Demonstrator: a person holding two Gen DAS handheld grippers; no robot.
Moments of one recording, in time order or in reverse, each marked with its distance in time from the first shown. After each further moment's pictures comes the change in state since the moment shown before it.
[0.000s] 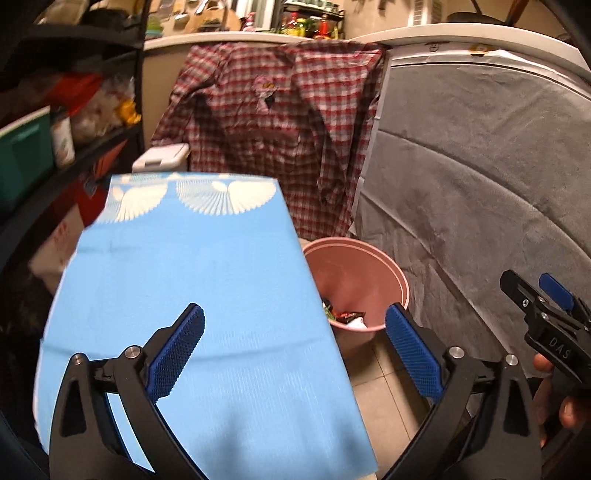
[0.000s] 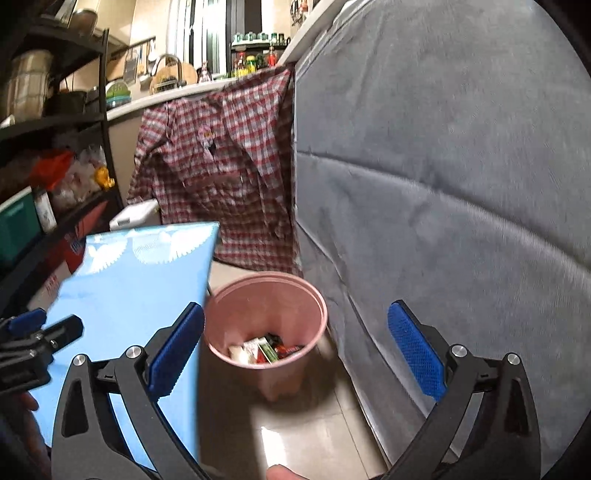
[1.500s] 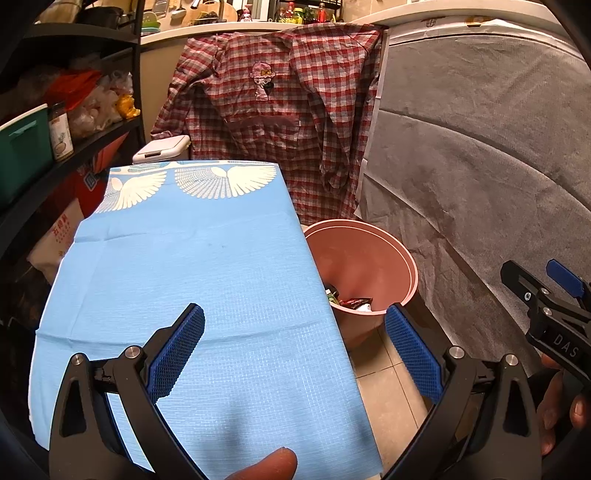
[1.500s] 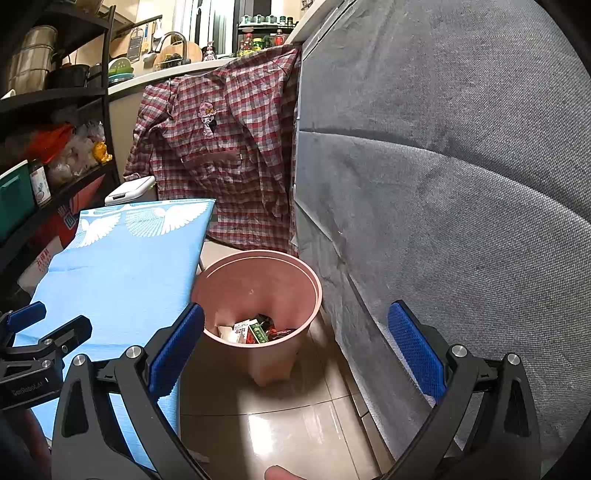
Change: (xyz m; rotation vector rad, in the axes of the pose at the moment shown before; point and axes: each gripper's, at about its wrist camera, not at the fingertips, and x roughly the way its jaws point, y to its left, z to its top) left arm 0.016 -0.018 -0.014 0.038 0.023 0.034; right arm 0.019 0.001 -0.011 -0.048 0.045 -0.009
